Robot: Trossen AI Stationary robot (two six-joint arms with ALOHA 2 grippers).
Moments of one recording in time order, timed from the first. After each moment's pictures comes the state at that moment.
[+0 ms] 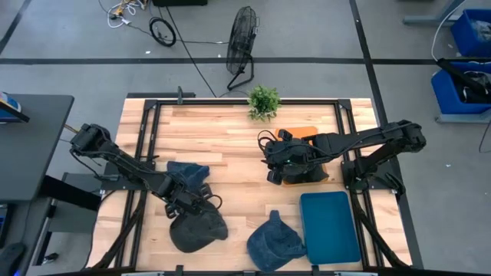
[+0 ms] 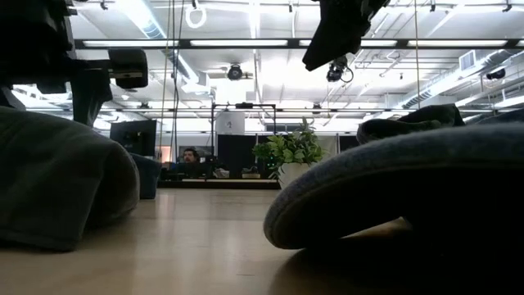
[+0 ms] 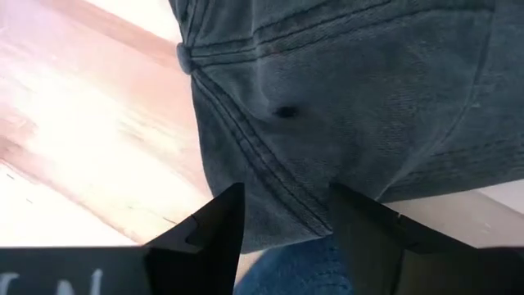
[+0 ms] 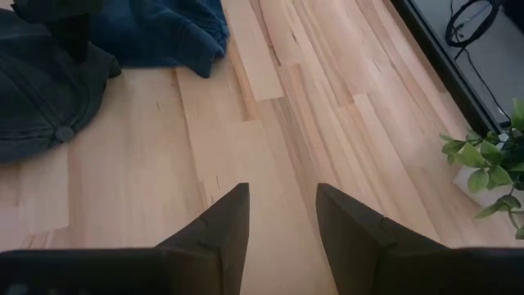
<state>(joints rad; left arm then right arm) -0.51 1.45 0.81 -0.57 -0.11 0.67 0.12 1.47 1.22 -0.60 0.32 0.22</state>
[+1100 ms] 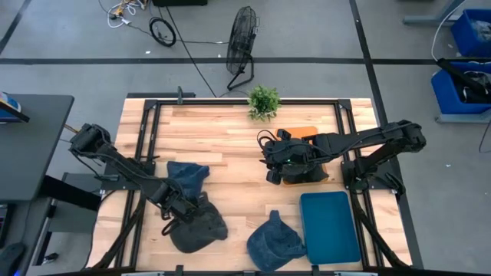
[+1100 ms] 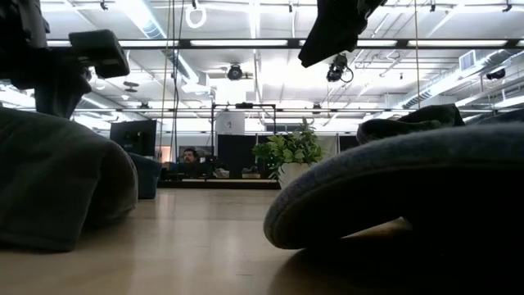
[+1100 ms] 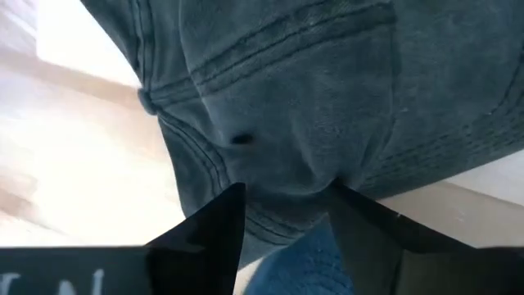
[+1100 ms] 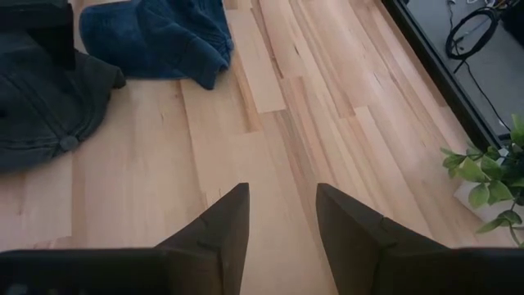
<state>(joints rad) -0.60 1.45 0.81 -0.58 -0.14 0.77 0.12 1.47 1.22 -0.56 0.32 0.20</state>
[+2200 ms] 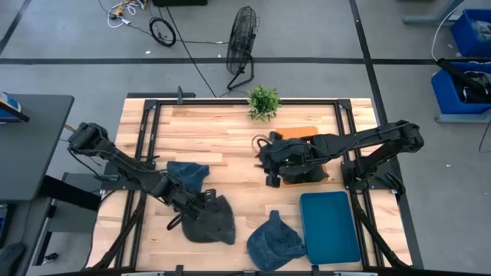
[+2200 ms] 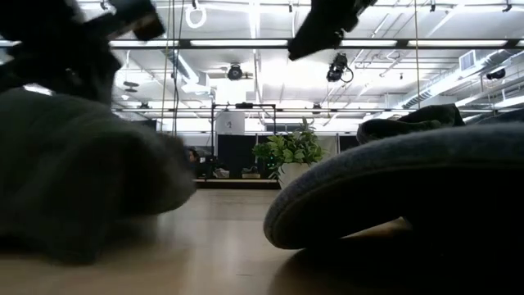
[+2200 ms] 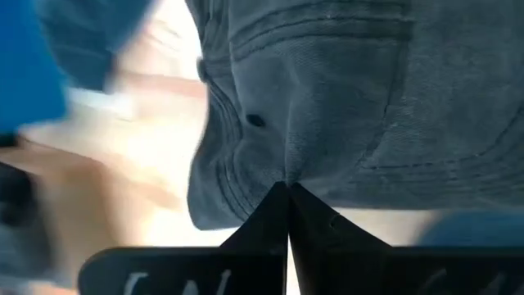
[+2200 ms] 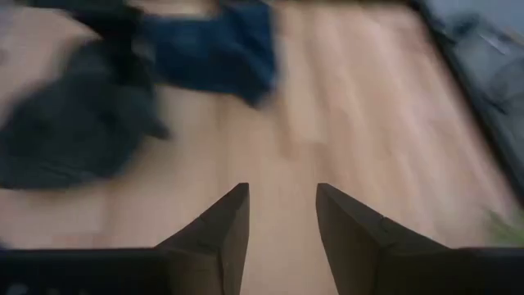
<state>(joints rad) -0.52 1.40 0.80 -0.39 -0.27 1.08 0.13 1.50 1.22 -0.45 0.20 0.04</state>
